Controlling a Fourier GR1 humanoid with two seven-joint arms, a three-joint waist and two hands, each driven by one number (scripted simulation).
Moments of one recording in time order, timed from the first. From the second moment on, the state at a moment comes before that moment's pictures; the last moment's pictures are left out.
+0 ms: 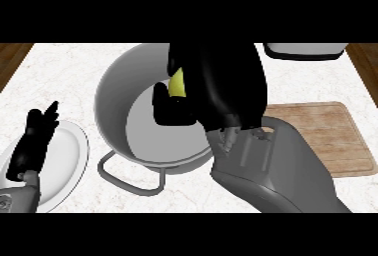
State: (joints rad) left arm -0.11 0.31 0.12 -1.44 -0.17 0.07 0.38; right arm -0.99 0.00 0.35 -1.67 0.87 0.31 1.00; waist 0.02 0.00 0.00
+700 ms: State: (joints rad) left arm -0.13 0.29 0.11 -1.43 -0.19 0.07 0.39; right arm -0.94 0.00 0.46 -1.35 0.60 -0.20 0.95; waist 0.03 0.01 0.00
